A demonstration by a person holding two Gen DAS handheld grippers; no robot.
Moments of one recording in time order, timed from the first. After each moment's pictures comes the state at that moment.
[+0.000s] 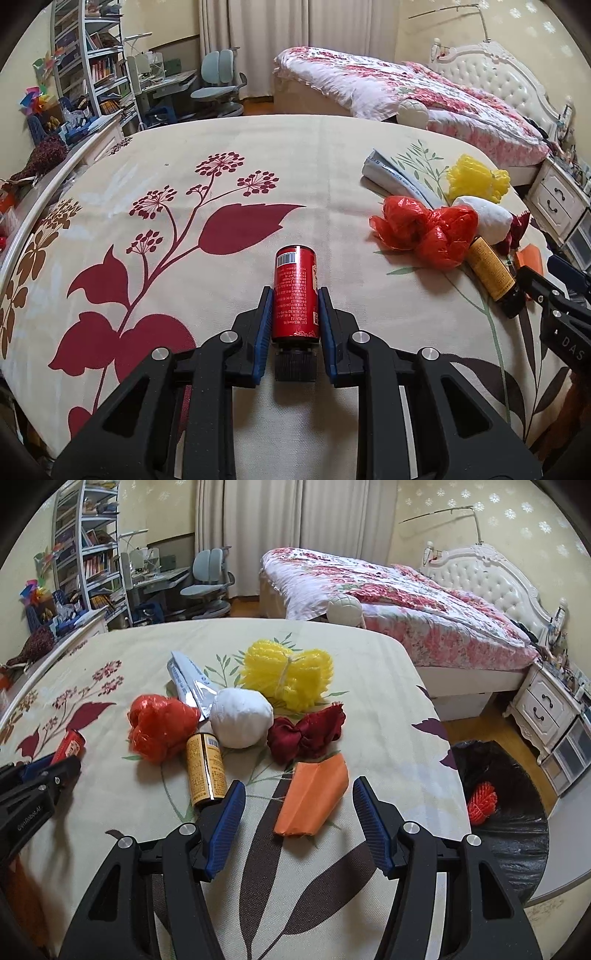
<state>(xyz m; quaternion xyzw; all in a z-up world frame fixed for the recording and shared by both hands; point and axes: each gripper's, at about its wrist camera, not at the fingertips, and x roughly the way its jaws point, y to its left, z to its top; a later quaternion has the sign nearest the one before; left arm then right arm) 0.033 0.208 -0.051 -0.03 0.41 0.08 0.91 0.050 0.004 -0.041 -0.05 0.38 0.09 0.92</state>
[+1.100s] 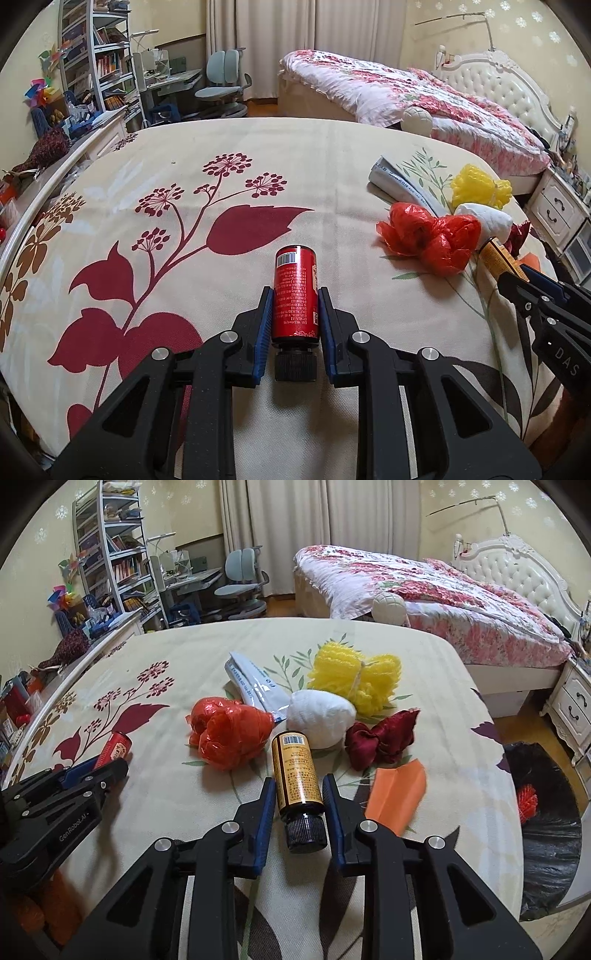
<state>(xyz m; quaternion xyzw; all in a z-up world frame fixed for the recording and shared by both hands) 0.030 0.216 -0.050 -0.05 0.40 0.08 0.91 0.046 0.028 -0.037 -0.02 0.39 0.16 0.91</state>
